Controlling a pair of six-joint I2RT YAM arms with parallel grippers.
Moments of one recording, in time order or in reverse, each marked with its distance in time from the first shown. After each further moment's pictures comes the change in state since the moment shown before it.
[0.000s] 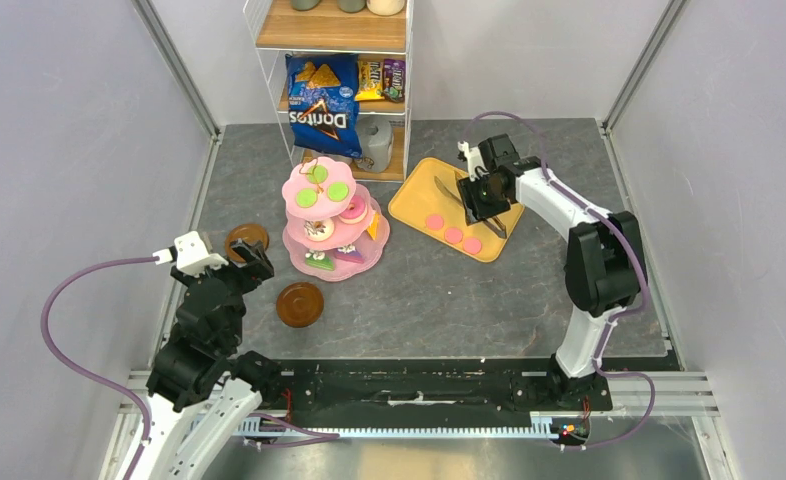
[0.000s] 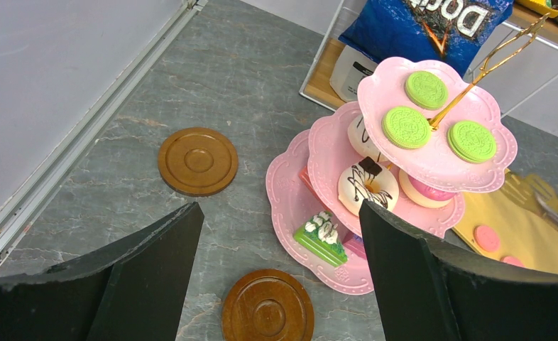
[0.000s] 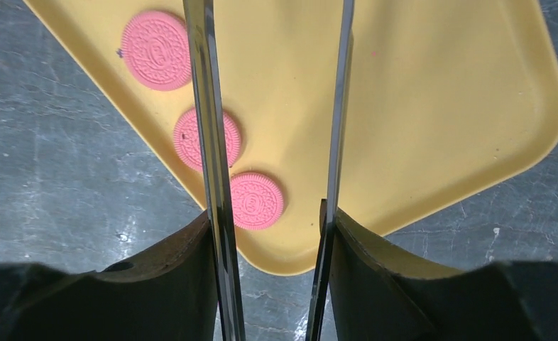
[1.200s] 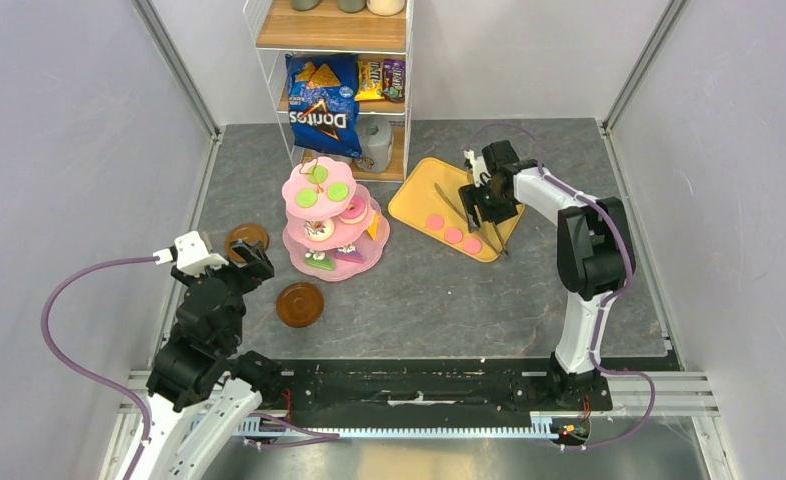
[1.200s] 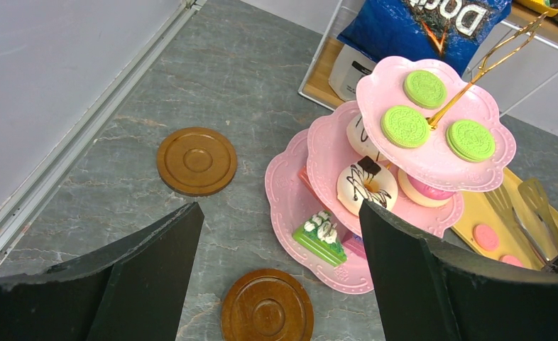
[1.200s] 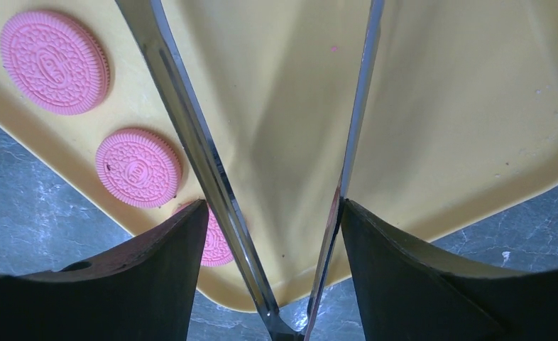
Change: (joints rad) left arm 0.000 0.000 0.000 0.000 0.004 0.000; right arm -0.054 0.144 0.011 0.023 0.010 -0.014
